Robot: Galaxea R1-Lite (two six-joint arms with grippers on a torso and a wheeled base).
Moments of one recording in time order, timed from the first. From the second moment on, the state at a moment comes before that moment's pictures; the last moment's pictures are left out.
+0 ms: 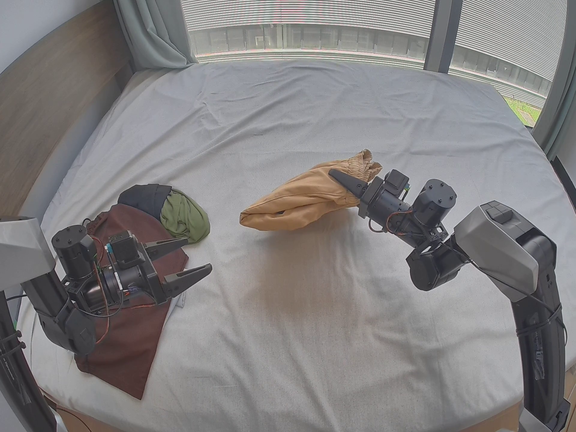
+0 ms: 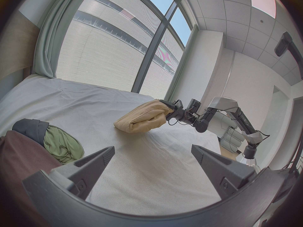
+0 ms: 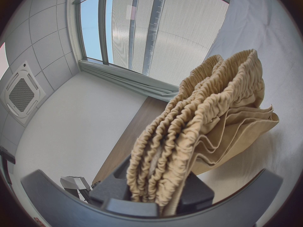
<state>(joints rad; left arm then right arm) -0.07 2.07 -0.44 -1.55 -0.85 -0.08 0.34 2.54 -1.44 -1.48 0.60 1.07</state>
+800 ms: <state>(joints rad) -0.07 2.07 -0.44 -1.55 -0.85 -0.08 0.30 2.60 -1.73 -1.37 0.60 1.10</state>
